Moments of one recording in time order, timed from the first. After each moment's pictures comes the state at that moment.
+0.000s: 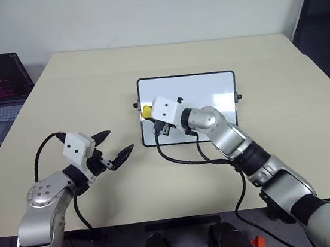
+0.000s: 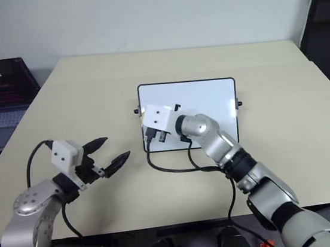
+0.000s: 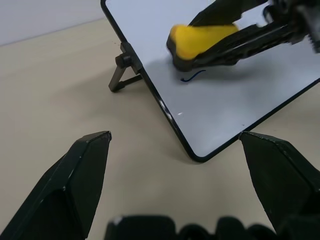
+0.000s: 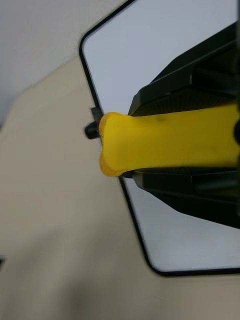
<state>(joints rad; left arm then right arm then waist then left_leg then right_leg) -0.07 0.63 0.22 -0.22 -0.39 0.30 -0.72 -0.96 -0.11 0.49 0.48 -0.25 0.20 0.52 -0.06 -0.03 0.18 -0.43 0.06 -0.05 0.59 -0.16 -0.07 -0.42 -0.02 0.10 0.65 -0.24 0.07</state>
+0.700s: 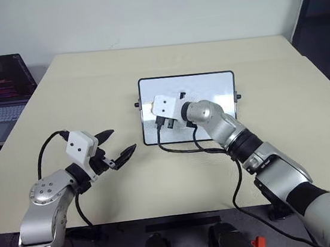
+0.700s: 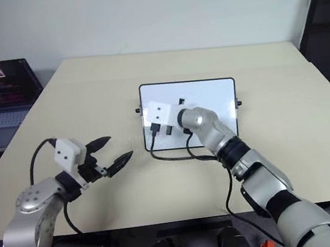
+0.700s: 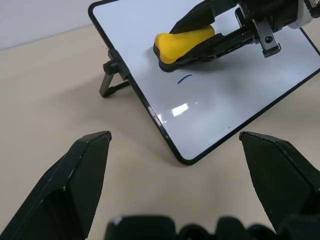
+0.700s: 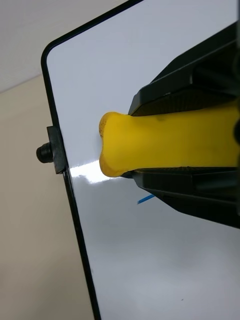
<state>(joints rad) -0.09 0.63 0.20 -0.22 -0.39 0.31 -0.73 -1.03 -0.15 0.50 0.59 -0.33 0.15 0.57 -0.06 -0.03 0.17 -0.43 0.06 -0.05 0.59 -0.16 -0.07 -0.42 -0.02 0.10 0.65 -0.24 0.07</state>
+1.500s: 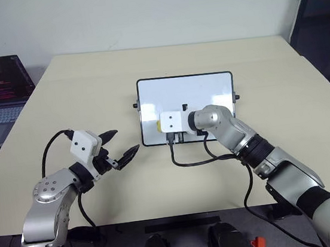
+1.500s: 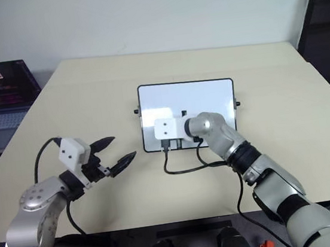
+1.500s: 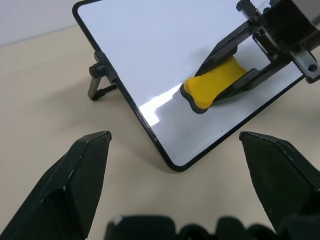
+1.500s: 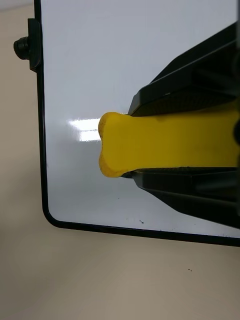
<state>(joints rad) -0.10 0.63 0.19 -0.21 -0.39 0.32 -0.74 -0.97 -0.20 0.56 0.50 -0.38 0.14 0.70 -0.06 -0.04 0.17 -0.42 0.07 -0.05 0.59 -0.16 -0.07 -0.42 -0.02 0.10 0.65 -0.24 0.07</state>
